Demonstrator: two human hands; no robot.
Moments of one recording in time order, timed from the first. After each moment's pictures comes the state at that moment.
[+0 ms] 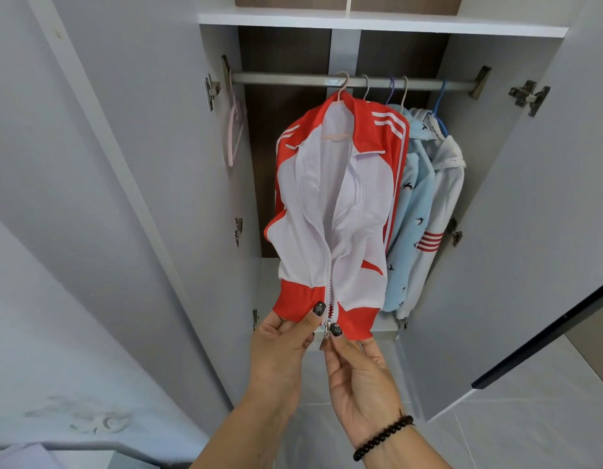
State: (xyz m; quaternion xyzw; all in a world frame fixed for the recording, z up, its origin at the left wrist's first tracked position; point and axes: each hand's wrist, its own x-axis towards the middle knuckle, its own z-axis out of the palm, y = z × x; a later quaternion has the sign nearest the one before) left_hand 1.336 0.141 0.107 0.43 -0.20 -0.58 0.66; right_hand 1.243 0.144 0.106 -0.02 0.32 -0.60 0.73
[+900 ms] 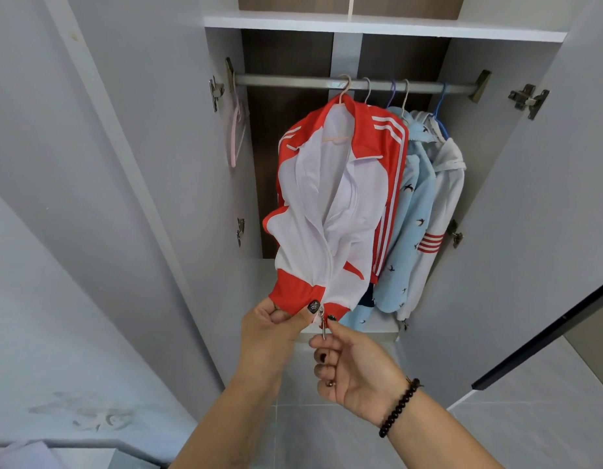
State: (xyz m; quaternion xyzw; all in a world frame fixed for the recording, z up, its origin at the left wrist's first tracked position) left_hand 1.358 0.135 0.109 0.55 -0.29 -0.51 0.60; right_hand 1.228 0.123 0.115 -0.18 0.49 -0.26 0.81
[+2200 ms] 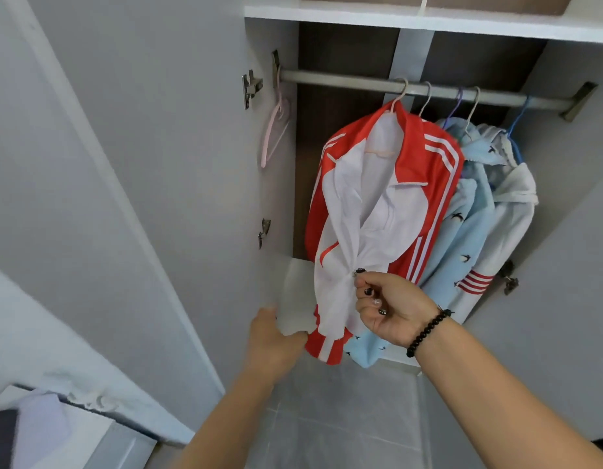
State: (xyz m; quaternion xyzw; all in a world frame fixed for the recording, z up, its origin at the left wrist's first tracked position) left_hand 1.346 0.052 0.061 0.78 -0.29 -0.36 0.42; right_hand 1.202 -0.051 0.143 -0.23 0.47 -0.23 0.82
